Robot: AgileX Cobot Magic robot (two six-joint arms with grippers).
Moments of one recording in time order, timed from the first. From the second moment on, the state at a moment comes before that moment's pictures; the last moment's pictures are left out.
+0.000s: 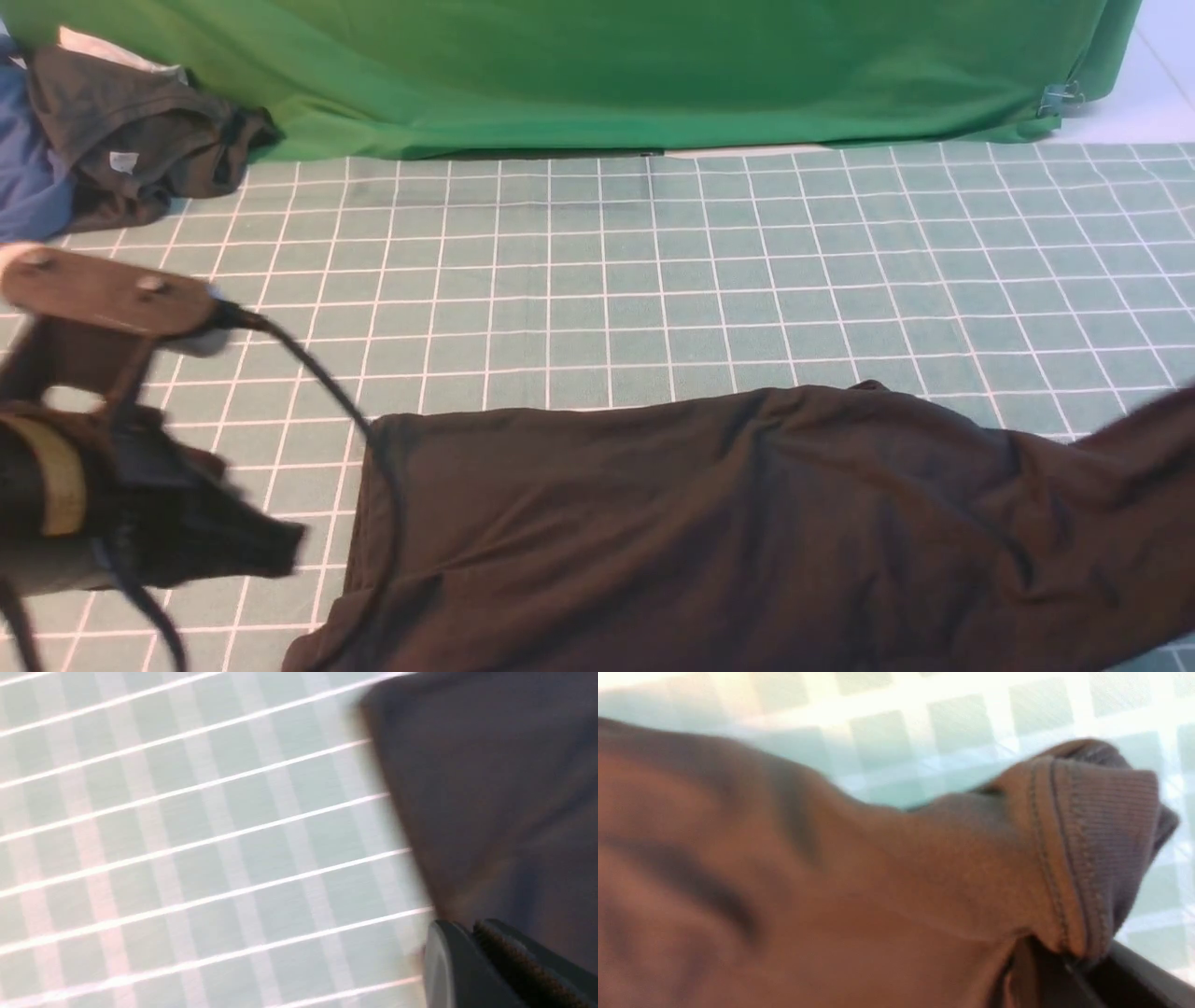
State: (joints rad) right arm -0.11 1.34 -1.11 0.11 1.13 -0.07; left arm -0.54 0.96 -0.73 0.37 0.99 -0.49
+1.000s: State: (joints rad) right arm 0.85 1.81 -1.47 0.39 0.85 0.07; left arm 0.00 0.96 -0.73 0.05 0.90 -0.22
